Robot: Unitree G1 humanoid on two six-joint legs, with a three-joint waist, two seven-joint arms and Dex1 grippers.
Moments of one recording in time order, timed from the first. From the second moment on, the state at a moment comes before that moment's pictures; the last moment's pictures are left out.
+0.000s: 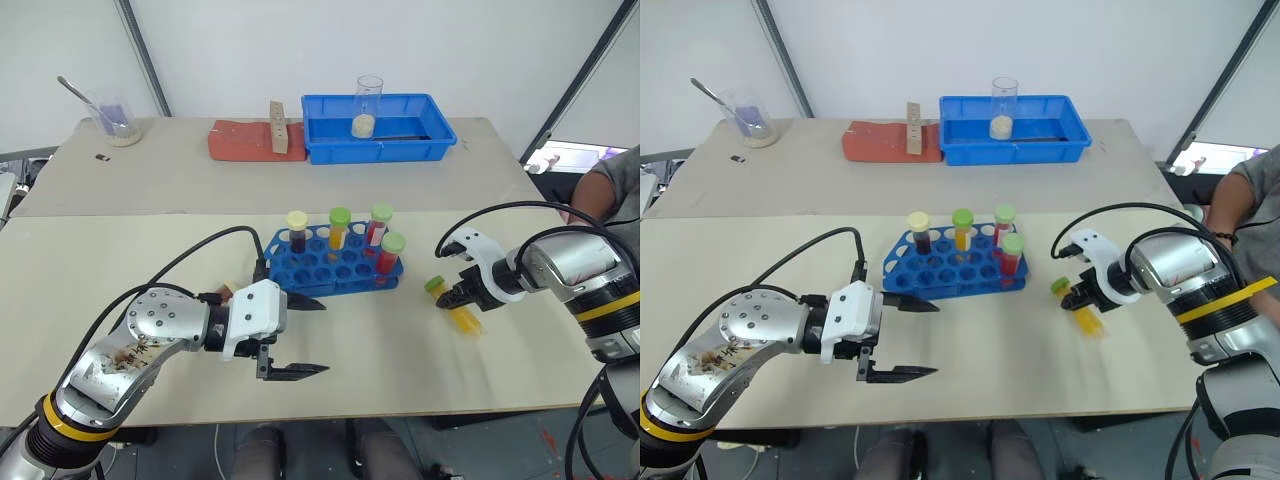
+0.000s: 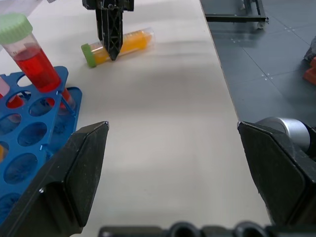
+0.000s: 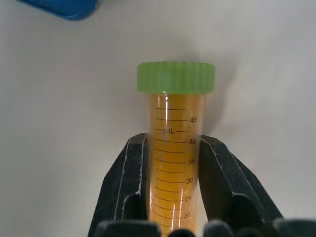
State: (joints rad) left arm -0.25 0.82 -0.16 -0.63 -0.47 0.52 -1.03; right arm -0.86 -0.92 0.46 0.17 0.41 1.37 0.86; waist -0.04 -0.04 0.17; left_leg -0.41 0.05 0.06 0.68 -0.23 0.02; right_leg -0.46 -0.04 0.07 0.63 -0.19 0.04
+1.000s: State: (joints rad) left arm -0.09 0.82 0.20 -0.44 -0.58 0.41 -1.08; right arm -0.27 -0.25 0.02 -0.53 0.45 0.59 0.56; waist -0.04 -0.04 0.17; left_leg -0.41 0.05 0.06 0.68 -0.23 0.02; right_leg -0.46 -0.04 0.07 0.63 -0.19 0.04
